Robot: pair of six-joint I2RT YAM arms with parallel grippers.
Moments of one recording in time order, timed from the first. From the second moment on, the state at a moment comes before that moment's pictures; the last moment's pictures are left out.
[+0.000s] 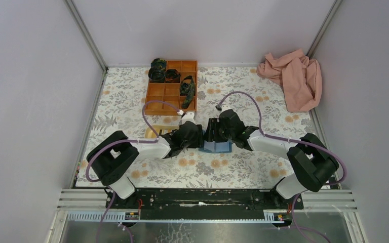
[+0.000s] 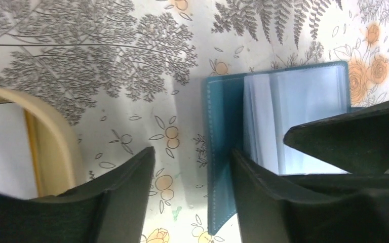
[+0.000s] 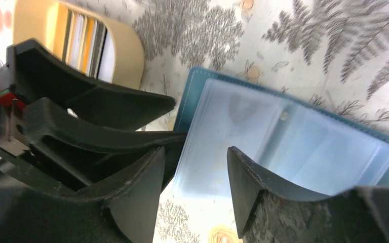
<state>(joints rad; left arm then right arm) -0.83 1.65 0.70 0.21 -0.17 -0.72 0.72 1.53 0.75 0.04 -0.12 0.63</state>
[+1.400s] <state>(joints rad) -0.78 1.60 0.52 0.64 0.15 -0.74 0.70 1.53 0.66 0.06 -0.02 0.65</state>
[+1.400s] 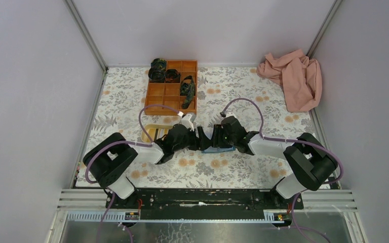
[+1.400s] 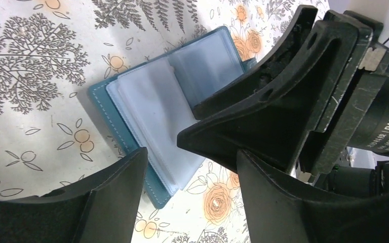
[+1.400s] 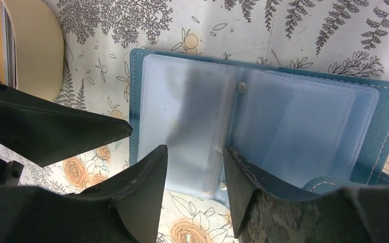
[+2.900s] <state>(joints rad) -0.76 1.80 0.59 0.78 0.24 -0.88 0.63 1.29 0.59 -0.03 0.00 0.63</state>
